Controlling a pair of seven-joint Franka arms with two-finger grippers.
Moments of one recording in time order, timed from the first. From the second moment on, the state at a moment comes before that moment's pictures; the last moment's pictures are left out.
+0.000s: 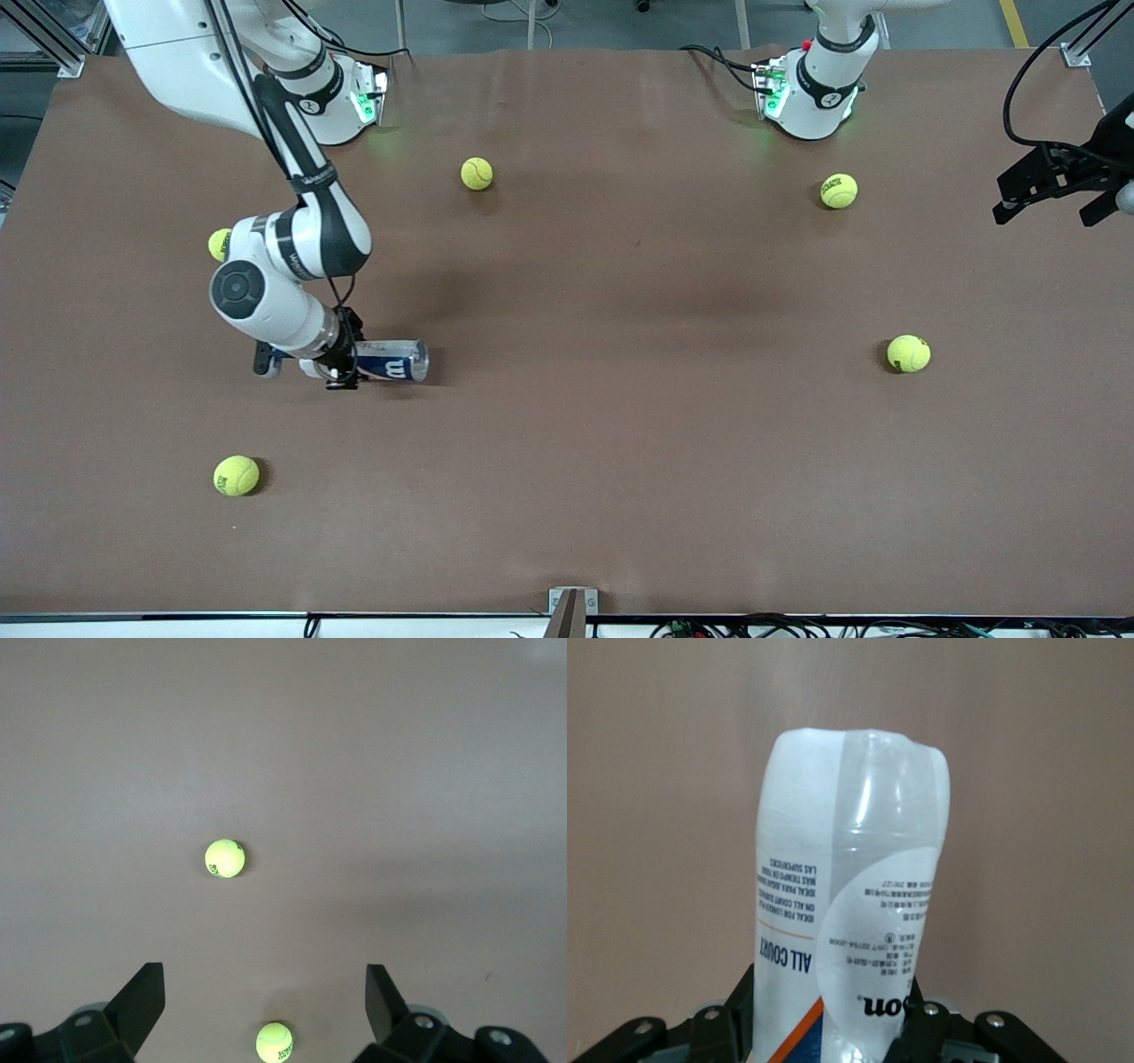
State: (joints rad) left arm -0.03 -0.07 0.01 -1.59 0.00 1.60 0.02; right arm 0.34 0.43 -0.08 -1.98 0.16 2.42 1.70
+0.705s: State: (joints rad) left arm -0.03 -0.07 0.01 -1.59 0.00 1.60 0.02; right arm 0.59 0.54 -0.07 -1.72 0.16 2.35 1.97
